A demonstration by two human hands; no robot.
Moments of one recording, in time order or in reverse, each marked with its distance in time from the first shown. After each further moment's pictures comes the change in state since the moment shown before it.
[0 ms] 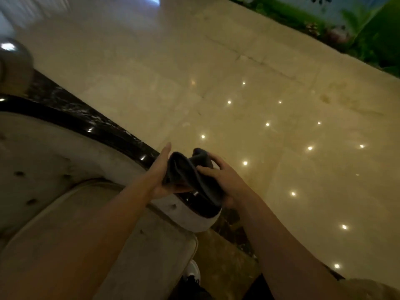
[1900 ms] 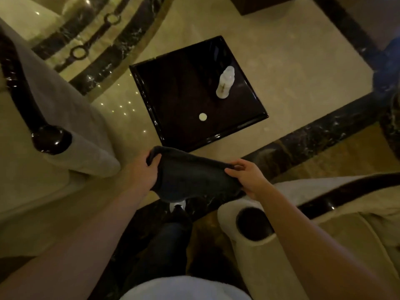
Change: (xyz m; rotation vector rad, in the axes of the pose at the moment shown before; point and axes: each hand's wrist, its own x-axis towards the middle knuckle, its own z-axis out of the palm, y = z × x) left_hand -0.581 -0.848 -0.324 -1.176 1.866 0.068; right_hand -0.395 0.637 0.639 -1.642 -1.345 0.263
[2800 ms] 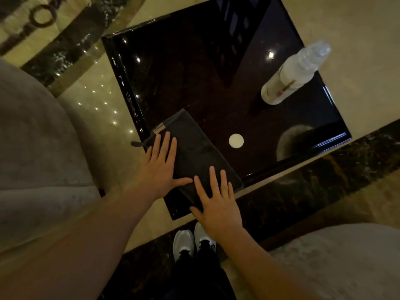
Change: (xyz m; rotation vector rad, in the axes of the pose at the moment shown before) left_hand 0.379 -0.121 0.139 1.033 -0.279 0.505; right_hand 0.347 0.039 0.151 -1.360 -0.054 -0.439
